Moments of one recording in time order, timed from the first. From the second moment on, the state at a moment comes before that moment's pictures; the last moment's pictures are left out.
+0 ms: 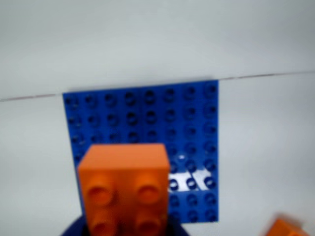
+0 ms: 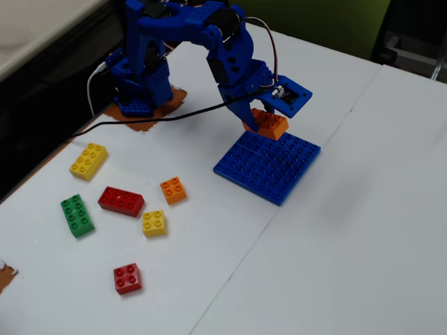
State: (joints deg) arm 0.7 71.5 54.5 82.3 -86.1
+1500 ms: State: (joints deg) arm 3.3 67.6 52.6 84.6 -88.3
